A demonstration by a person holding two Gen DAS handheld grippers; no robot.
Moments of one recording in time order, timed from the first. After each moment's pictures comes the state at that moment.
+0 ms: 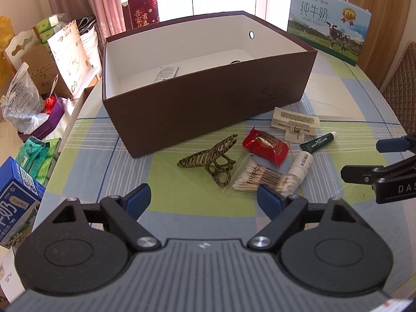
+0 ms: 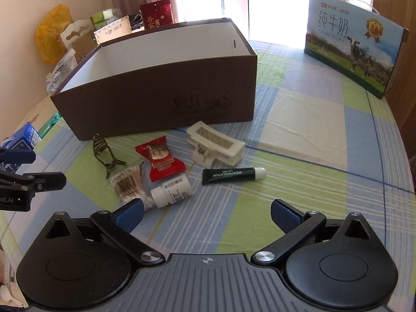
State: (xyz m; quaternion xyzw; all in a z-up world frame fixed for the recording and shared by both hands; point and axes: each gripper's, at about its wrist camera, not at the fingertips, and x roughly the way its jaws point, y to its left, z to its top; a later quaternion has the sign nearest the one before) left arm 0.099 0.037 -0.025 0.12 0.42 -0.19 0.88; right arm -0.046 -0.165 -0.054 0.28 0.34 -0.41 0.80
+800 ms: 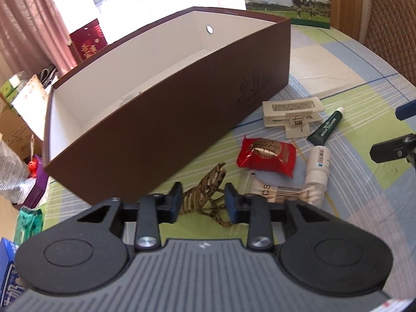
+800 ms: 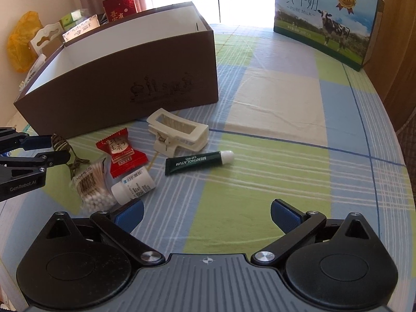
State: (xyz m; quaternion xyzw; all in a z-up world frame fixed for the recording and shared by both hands) left arm 0.141 -0.006 -0.071 0.24 0.36 -0.27 0.86; right arm -0.063 -0.182 -0.075 0.31 0.35 -0.46 0.76
